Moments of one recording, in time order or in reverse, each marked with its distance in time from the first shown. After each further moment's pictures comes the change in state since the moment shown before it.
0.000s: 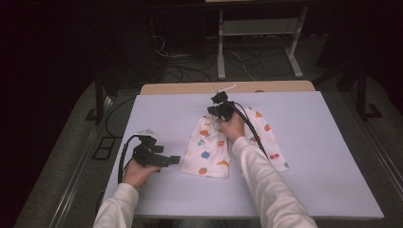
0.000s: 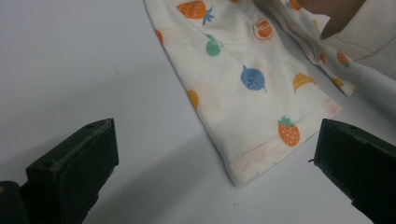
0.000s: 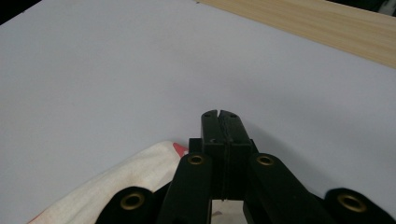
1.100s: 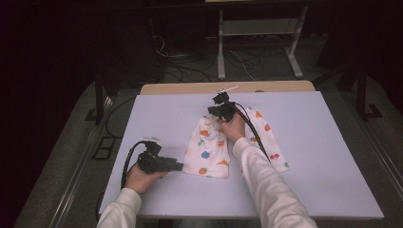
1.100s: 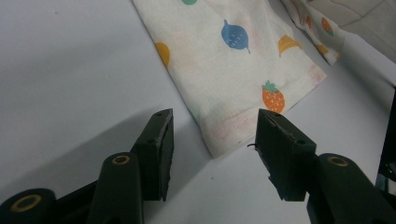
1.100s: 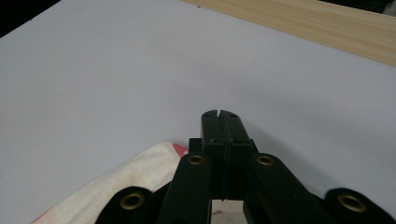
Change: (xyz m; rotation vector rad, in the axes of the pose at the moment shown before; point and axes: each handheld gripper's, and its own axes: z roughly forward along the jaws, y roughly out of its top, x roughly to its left) left arm 0.001 -0.016 0.017 0.098 -0.109 -0.039; right arm -0.003 -0.003 -0.001 -0.024 0.019 0.012
